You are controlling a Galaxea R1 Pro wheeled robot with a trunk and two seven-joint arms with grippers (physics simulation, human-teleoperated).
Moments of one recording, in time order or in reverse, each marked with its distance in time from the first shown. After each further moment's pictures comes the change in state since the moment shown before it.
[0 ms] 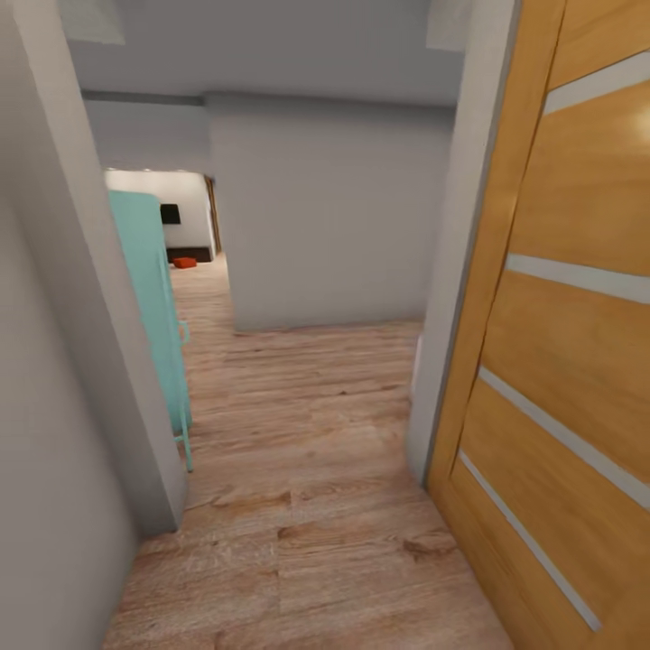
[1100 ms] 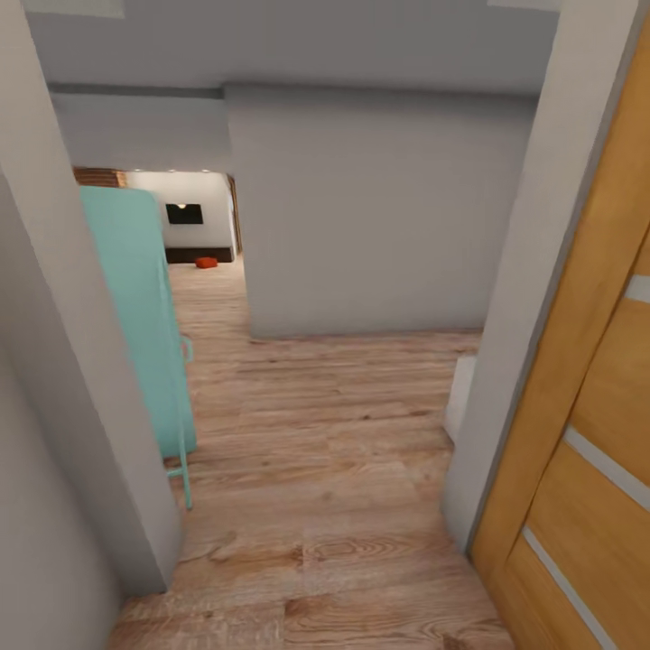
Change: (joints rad) left arm 0.000 -0.005 -0.054 0.000 0.000 0.000 0.001; right arm 0.000 0.000 0.000 0.001 -0.001 0.000 0.000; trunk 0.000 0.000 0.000
